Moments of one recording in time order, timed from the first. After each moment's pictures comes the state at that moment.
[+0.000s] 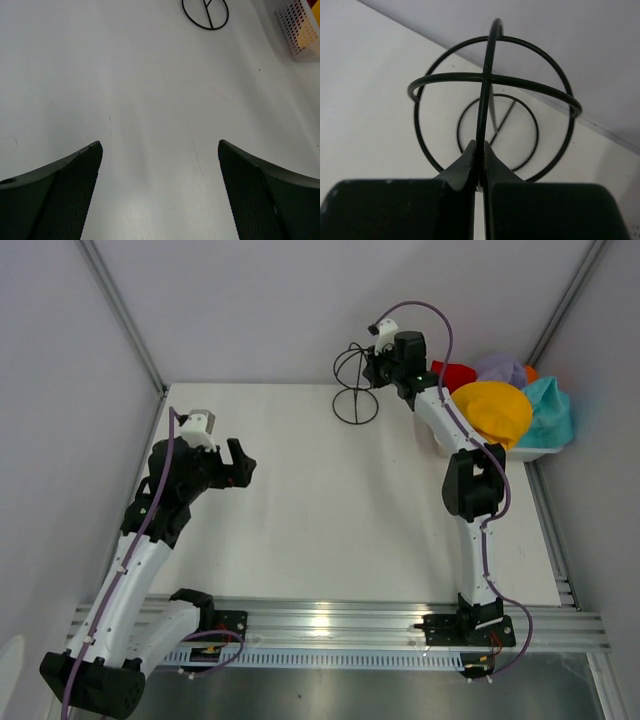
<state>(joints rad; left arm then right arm) -0.21 0.86 0.92 -0.45 0.12 -0.20 0.30 2.28 2.18 -0.27 -0.26 -0.09</state>
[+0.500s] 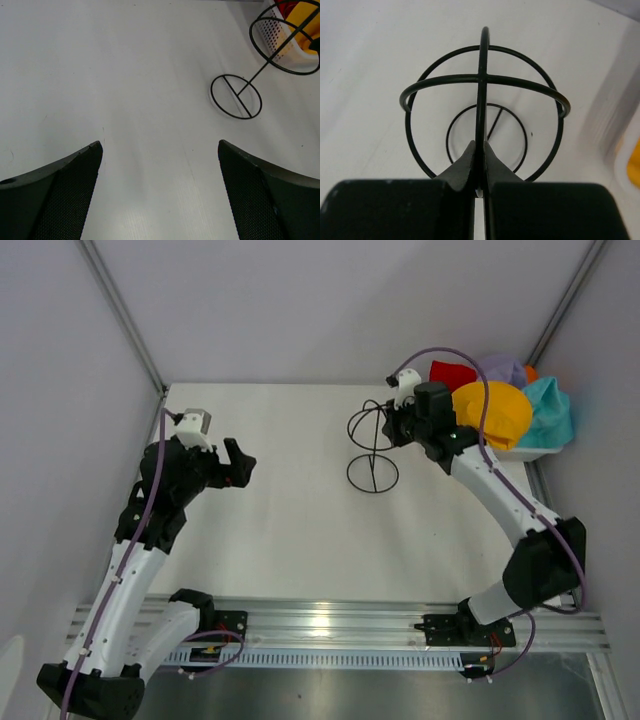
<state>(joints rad) -0.21 0.83 0.94 -0.44 0.15 -0.20 0.38 1.55 1.37 -0.33 -0.15 -0.03</state>
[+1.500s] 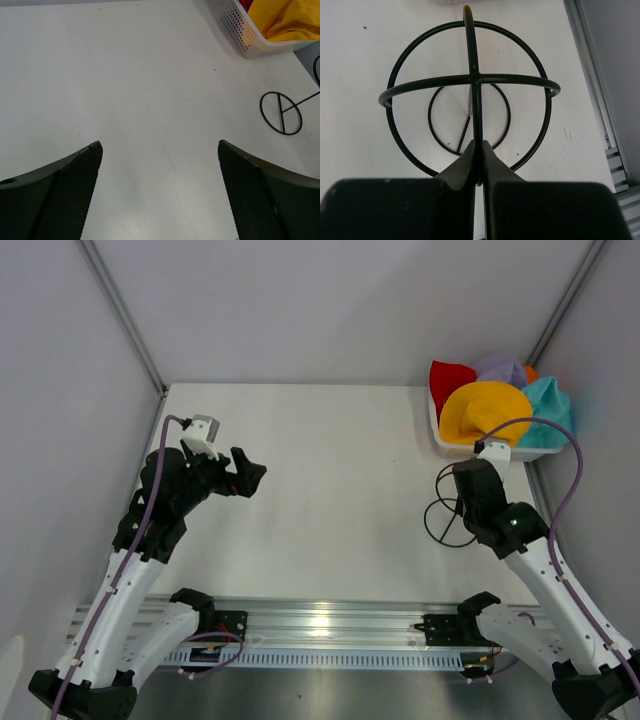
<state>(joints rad) -0.28 0.77 0.93 -0.44 0.21 -0.21 0.43 0.90 0.97 -0.85 0.62 0.39</state>
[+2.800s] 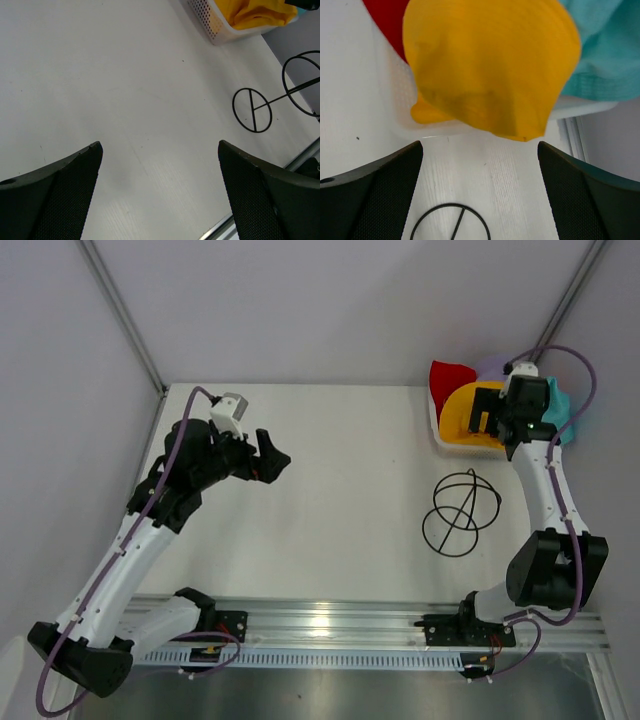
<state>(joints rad) -0.39 0.98 1.12 -0.49 0.23 -0.25 -0.11 1.48 1.42 -0.50 0.14 0.01</state>
